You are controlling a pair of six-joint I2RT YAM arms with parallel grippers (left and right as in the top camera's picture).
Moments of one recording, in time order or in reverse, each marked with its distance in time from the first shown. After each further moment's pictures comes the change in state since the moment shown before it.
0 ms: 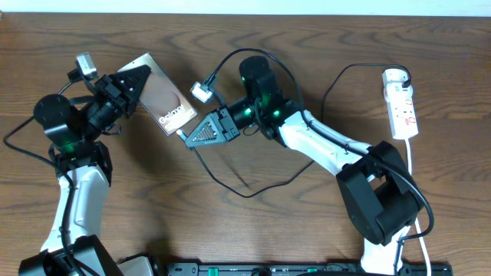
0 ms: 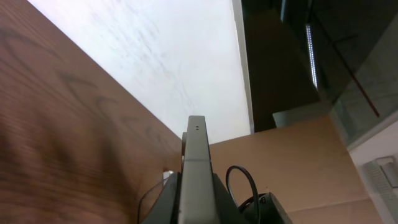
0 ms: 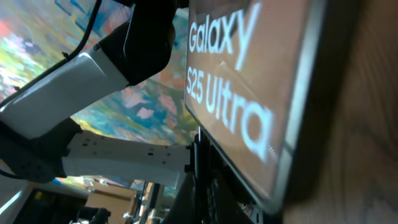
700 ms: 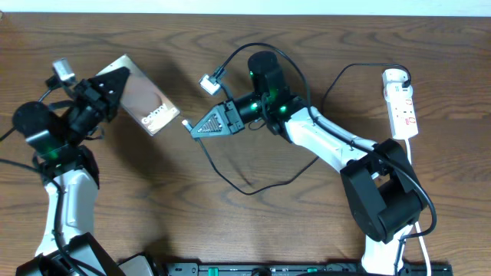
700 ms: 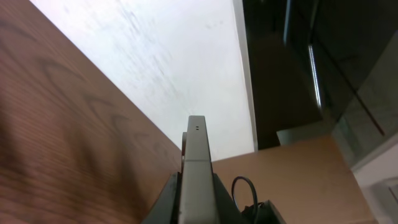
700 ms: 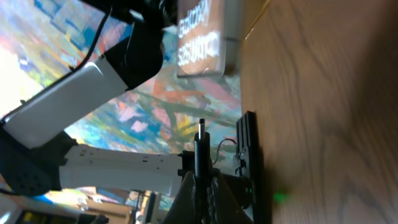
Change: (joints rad) left arm 0.130 0.000 0.000 -0.003 0.039 0.000; right arm -0.045 0.000 0.000 -0.021 0.027 -0.004
